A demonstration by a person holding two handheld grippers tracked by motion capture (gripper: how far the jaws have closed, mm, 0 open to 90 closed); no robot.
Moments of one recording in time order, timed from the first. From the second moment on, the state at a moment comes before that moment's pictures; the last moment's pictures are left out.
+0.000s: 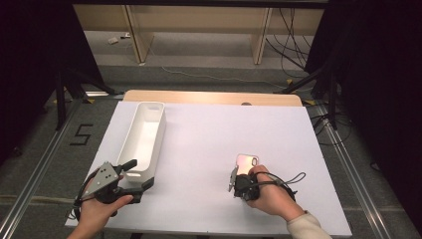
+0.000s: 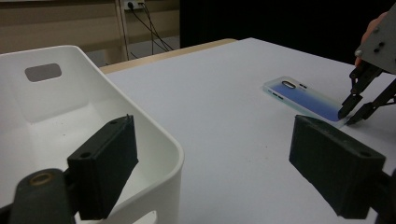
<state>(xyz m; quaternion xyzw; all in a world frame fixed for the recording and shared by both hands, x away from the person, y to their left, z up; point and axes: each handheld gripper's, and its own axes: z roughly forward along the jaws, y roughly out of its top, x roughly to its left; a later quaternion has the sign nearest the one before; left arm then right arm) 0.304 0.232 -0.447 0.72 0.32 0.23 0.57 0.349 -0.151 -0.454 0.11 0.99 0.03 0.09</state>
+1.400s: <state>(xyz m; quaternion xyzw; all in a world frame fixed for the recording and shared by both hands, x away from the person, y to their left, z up) 0.304 0.232 -0.447 0.72 0.32 0.23 0.57 0.344 -0.151 -0.455 0.09 0.99 0.03 0.10</state>
